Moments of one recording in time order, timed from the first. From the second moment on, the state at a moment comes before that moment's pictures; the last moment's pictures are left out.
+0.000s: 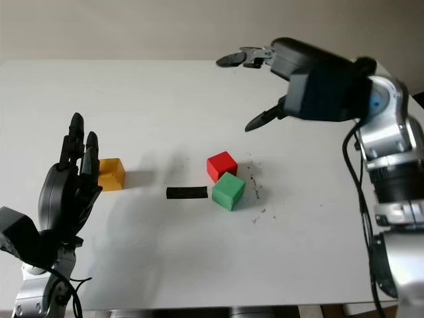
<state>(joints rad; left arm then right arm) 0.00 0.14 0.17 -0.07 -0.17 -0.14 -0.15 -0.96 -0.72 0.21 0.47 -0.39 -0.38 0.66</state>
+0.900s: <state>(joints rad) 0.00 0.14 0.17 -0.09 -0.17 -0.12 -0.15 -0.95 -0.68 0.40 0.66 -0.61 -0.65 0.51</state>
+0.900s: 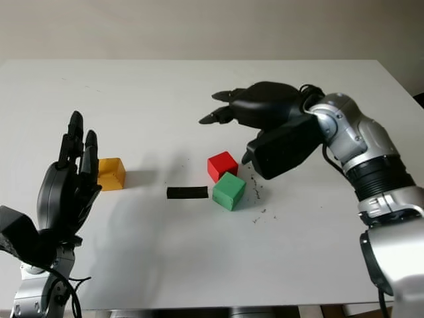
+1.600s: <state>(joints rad) 0.02 0.15 0.17 -0.09 -0.17 -0.12 -0.16 -0.95 -0.66 0.46 0.76 -0.68 -0.70 0.43</state>
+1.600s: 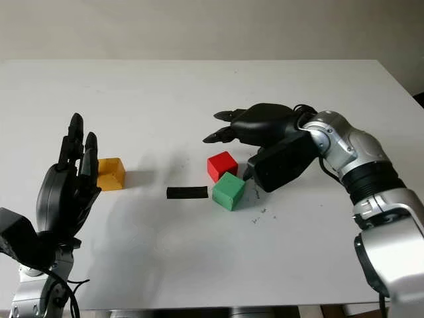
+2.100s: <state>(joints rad) 0.04 0.14 0.17 -0.10 -0.17 -0.12 -0.16 -0.95 -0.64 0.48 0.79 -0.71 -0.71 0.36</state>
